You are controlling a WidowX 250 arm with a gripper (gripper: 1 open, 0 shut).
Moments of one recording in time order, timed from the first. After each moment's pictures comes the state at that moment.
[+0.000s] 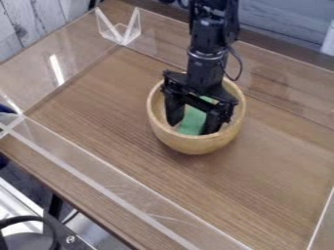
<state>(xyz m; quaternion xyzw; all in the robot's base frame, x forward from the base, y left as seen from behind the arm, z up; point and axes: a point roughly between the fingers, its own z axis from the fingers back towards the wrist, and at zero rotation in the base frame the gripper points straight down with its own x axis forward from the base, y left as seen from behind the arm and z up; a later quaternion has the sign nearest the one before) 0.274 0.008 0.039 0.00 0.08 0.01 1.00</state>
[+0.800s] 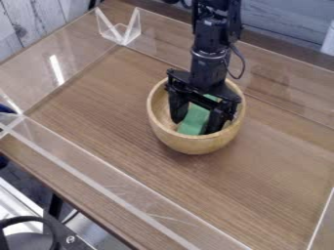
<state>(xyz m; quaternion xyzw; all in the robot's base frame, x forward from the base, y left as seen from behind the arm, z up) 0.283 0.008 0.036 0.00 0.06 0.01 1.00</state>
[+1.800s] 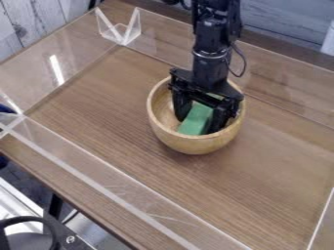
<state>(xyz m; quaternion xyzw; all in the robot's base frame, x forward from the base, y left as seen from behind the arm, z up) 0.294 0.009 0.033 0.00 0.04 0.01 1.00</state>
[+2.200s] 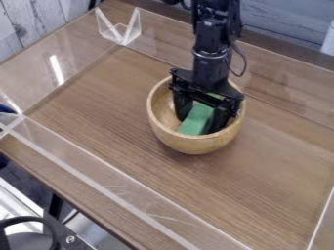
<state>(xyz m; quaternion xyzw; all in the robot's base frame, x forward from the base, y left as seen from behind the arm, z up) 0.294 0.008 0.033 0.00 0.04 0.01 1.00</state>
